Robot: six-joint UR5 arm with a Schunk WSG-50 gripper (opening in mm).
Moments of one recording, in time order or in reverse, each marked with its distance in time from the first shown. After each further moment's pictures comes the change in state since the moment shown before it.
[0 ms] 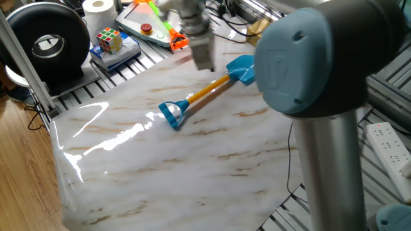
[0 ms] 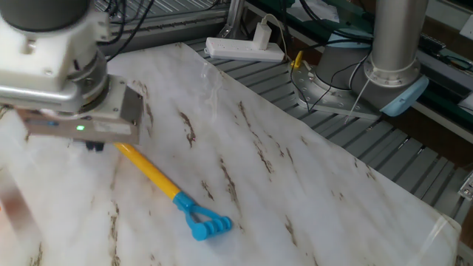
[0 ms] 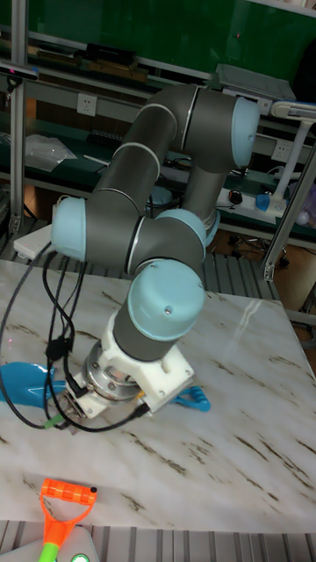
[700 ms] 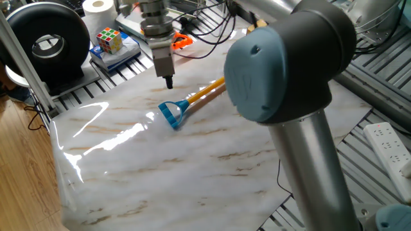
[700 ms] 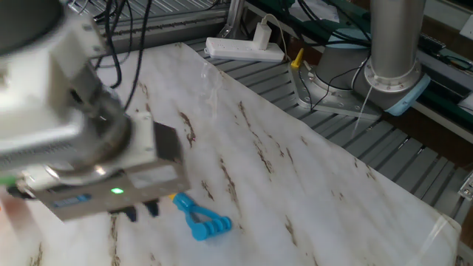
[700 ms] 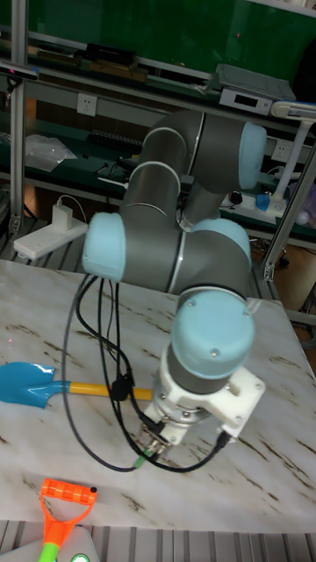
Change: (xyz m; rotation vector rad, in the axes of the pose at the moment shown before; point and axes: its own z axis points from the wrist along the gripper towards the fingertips) arm -0.095 0.100 -0.032 -0.244 -0.119 -0.252
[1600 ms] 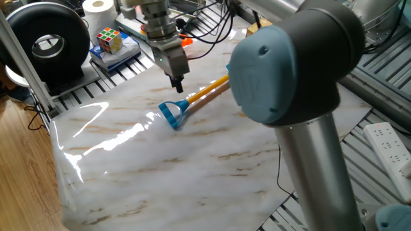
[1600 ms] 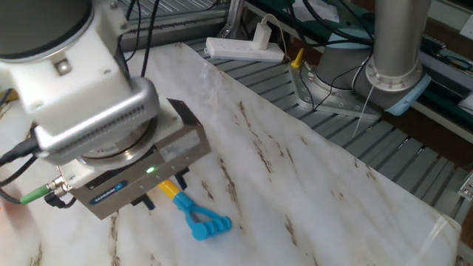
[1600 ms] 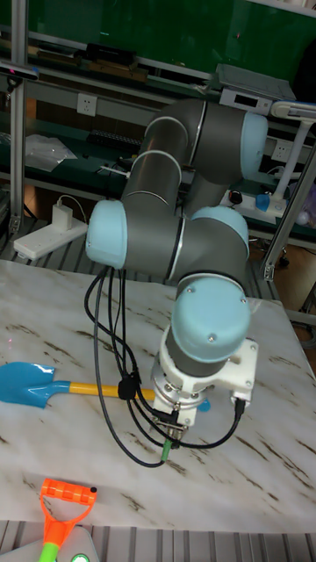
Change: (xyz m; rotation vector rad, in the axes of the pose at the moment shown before) arm 0.026 0.012 0.005 0.002 0.015 -0.372
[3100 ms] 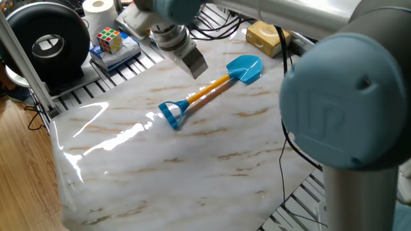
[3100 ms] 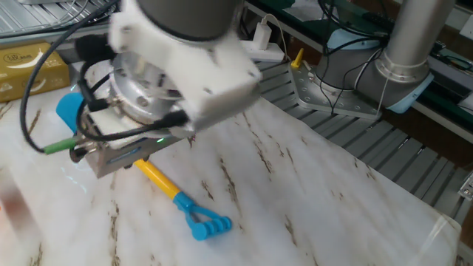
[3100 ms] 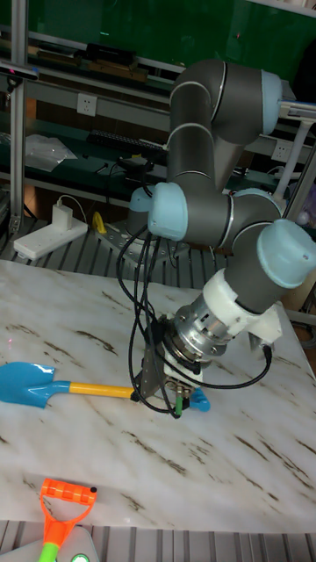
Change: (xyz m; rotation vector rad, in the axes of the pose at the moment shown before) arm 0.065 -0.004 -0.032 0.367 0.437 -0.024
